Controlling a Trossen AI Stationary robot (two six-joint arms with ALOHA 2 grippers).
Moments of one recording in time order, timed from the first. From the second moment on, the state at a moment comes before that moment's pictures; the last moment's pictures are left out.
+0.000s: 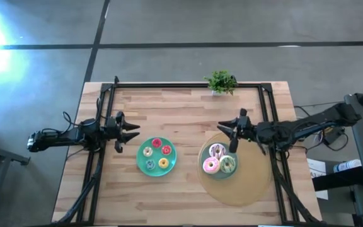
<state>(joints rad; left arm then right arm) 0.07 0.05 0.01 0.03 -0.04 -0.19 0.22 0.89 0.48 0.23 0.57 0.25</state>
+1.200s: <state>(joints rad) 0.07 0.05 0.01 0.03 -0.04 -0.19 0.04 0.03 0.01 0.16 0.20 0.17</state>
